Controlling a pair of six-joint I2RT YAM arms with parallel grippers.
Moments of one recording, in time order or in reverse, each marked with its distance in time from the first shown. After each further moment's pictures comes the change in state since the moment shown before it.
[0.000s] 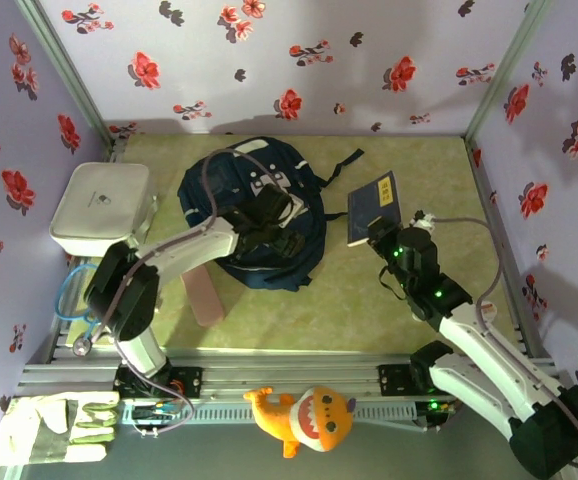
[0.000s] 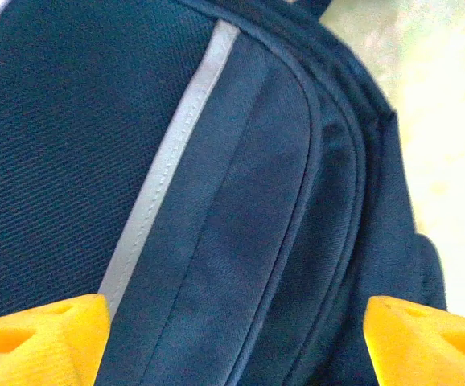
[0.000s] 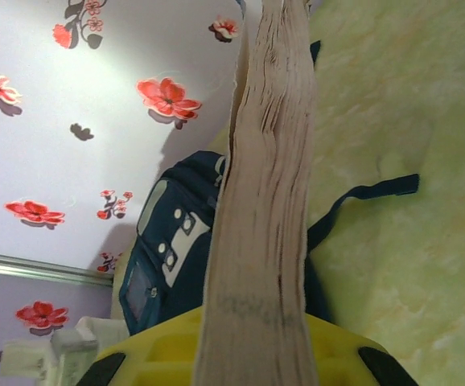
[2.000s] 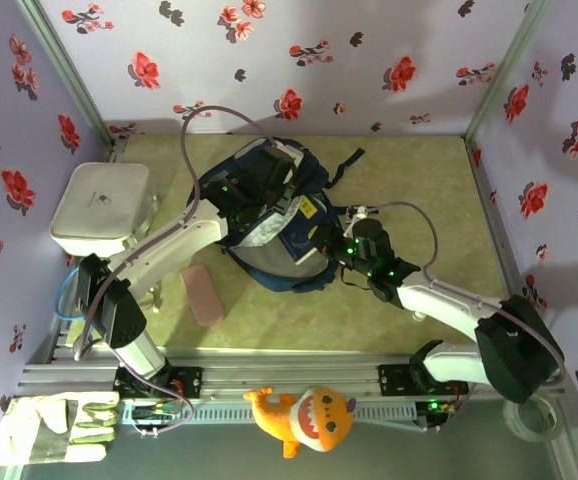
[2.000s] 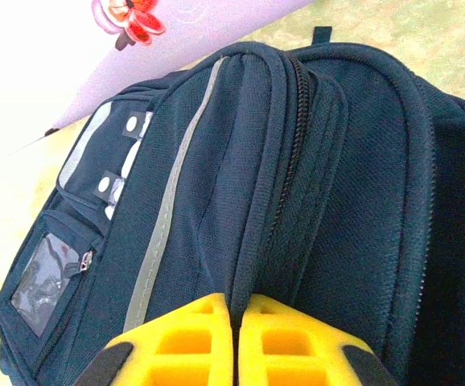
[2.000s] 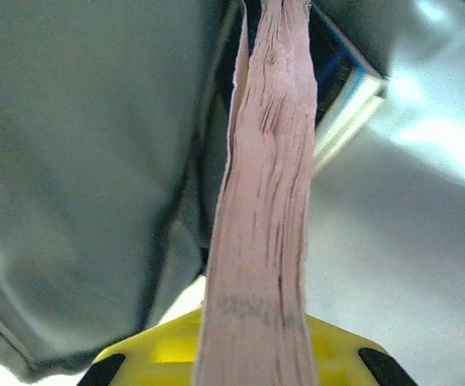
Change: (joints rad) left arm -0.028 -0.081 0.304 -0.101 -0.259 -0.027; right arm 0.140 0.475 0.028 0.453 -0.407 0.008
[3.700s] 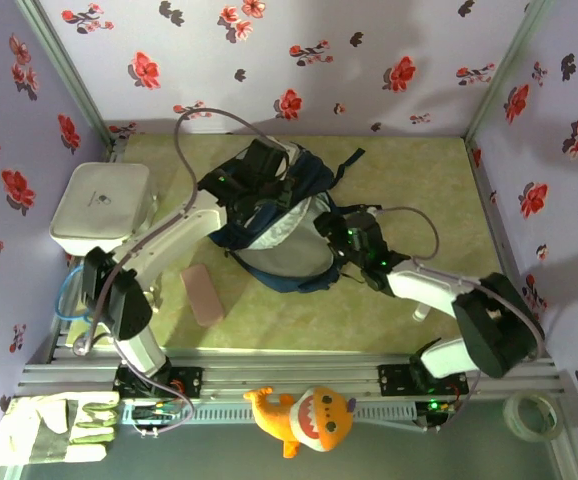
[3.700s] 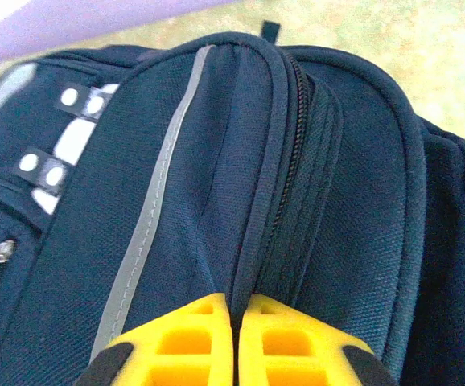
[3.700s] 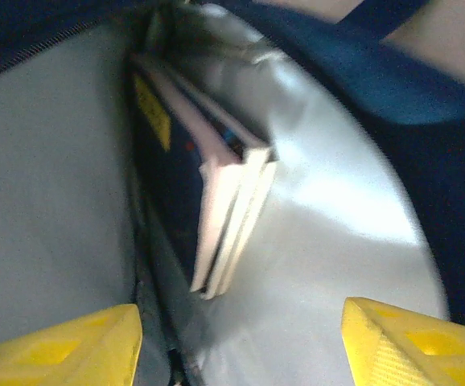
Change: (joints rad) left arm 0.073 0.070 0.042 -0.003 0.266 -0.174; right arm -0.060 0.108 0.013 -0.057 0.174 0.209
